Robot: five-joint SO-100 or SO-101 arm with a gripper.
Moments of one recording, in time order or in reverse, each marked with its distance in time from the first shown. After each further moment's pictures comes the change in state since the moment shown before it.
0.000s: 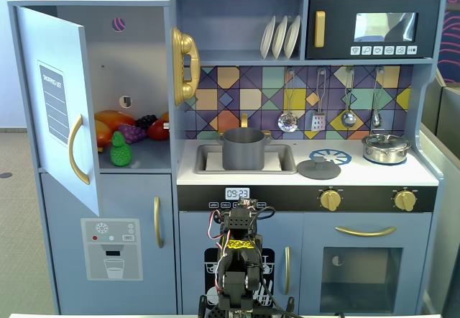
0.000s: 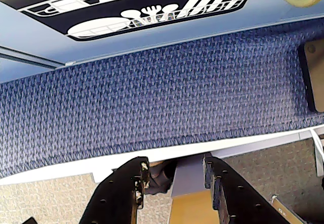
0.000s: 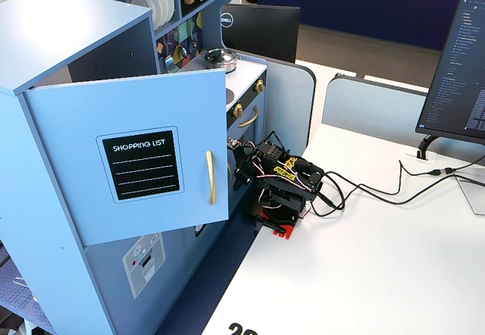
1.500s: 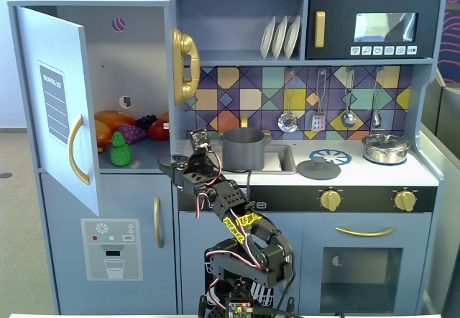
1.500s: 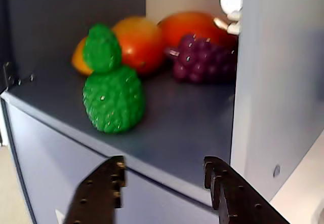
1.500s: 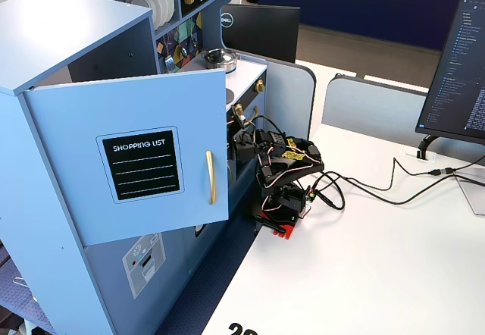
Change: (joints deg) arm -43.2 -13.0 -26.9 -63.4 -6.3
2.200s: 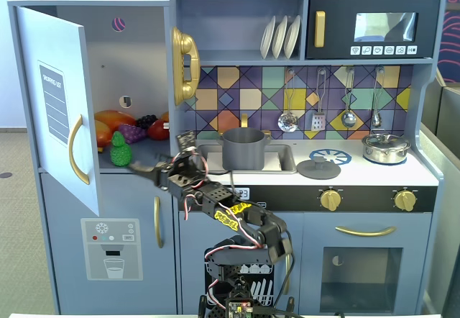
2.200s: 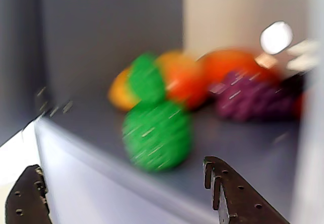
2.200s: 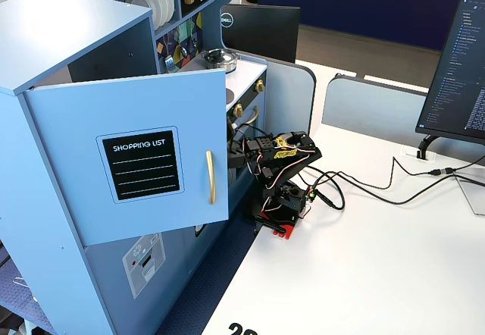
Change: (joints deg) arm -6.5 -15.0 2.5 -22.1 -0.4
